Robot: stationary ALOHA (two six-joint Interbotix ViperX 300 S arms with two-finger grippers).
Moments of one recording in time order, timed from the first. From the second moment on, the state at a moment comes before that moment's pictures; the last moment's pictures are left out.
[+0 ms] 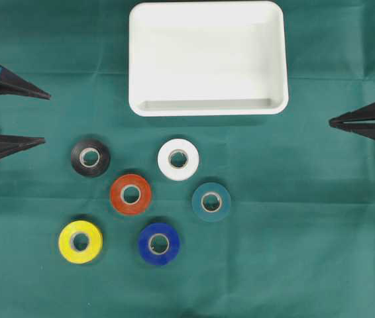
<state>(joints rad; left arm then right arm) -0.03 -1.09 1.23 -0.03 -0.07 0.00 -0.01 -1.10 1.39 -0.03 -0.12 0.00</state>
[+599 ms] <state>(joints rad) -0.02 -1.03 1.21 -0.02 0.11 0.00 -0.01 -1.14 1.45 -0.03 0.01 0.00</state>
